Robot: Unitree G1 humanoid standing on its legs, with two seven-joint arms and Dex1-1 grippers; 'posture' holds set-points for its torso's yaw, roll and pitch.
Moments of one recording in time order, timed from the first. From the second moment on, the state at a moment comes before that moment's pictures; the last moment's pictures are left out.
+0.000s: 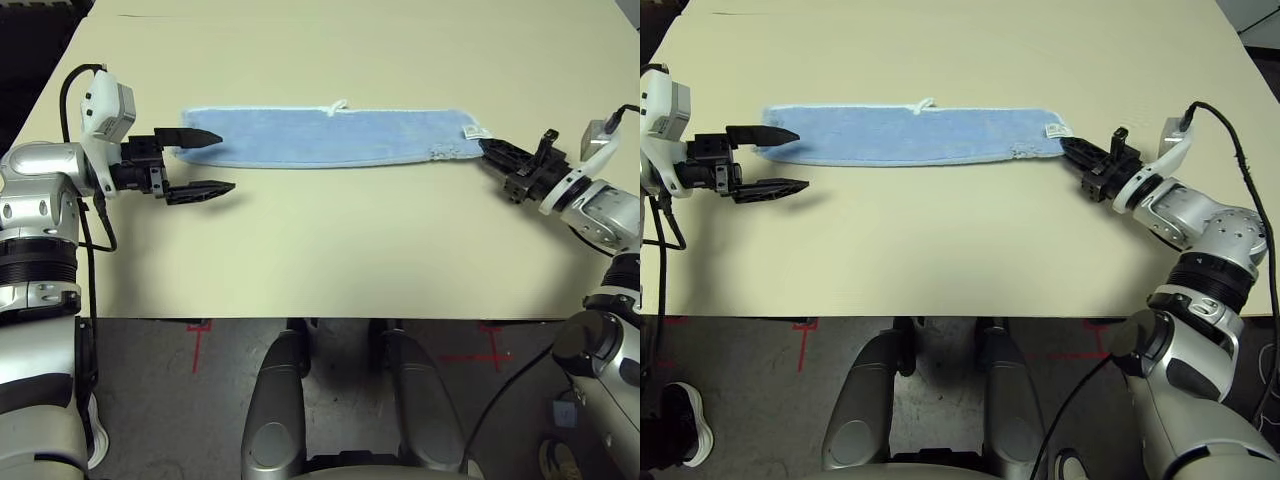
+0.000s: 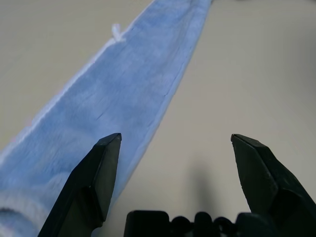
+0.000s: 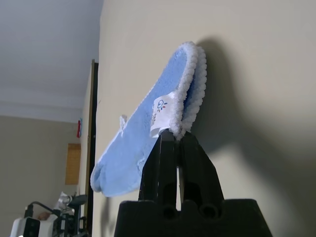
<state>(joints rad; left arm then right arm) -0.86 0.85 0.10 0.66 -0.28 0.01 -1.53 -0.80 -0.44 -0.81 0.47 0.97 1.24 0.24</state>
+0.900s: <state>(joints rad) -0.94 0.80 0.10 0.72 -0.28 0.00 -1.47 -0.80 -0.72 -0.68 0.75 0.81 0.96 0.47</state>
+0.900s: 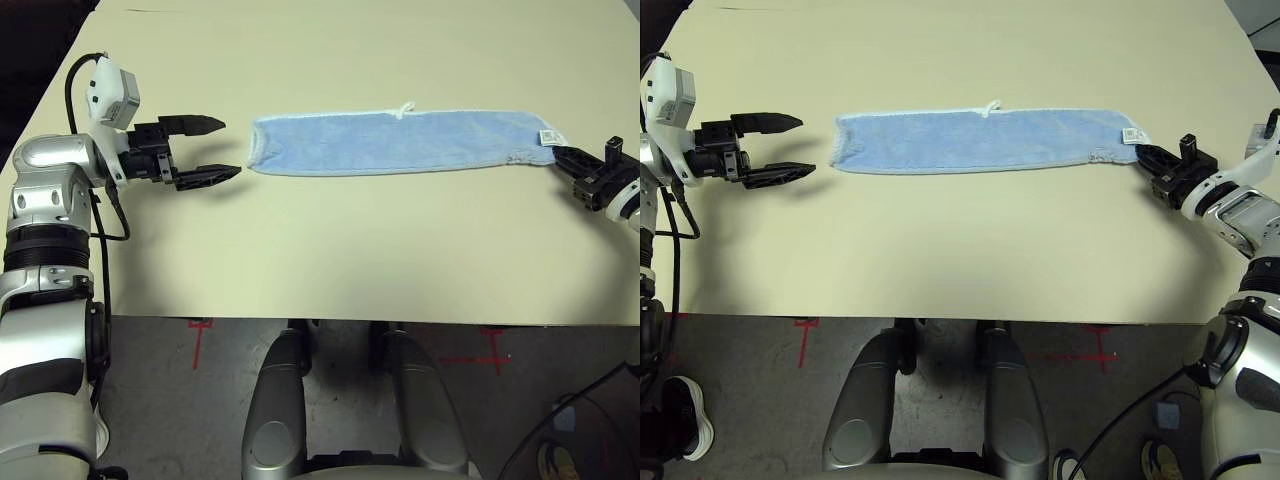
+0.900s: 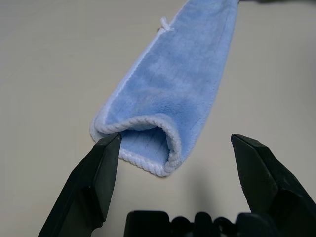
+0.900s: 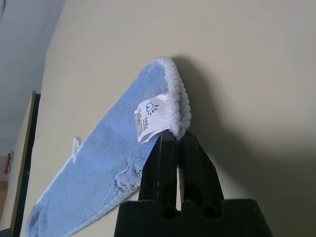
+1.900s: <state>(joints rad) -0.94 0.79 0.09 0.65 -0.28 0.05 -1.46 -0.89 -0.77 -0.33 0.52 0.77 1.02 0.97</state>
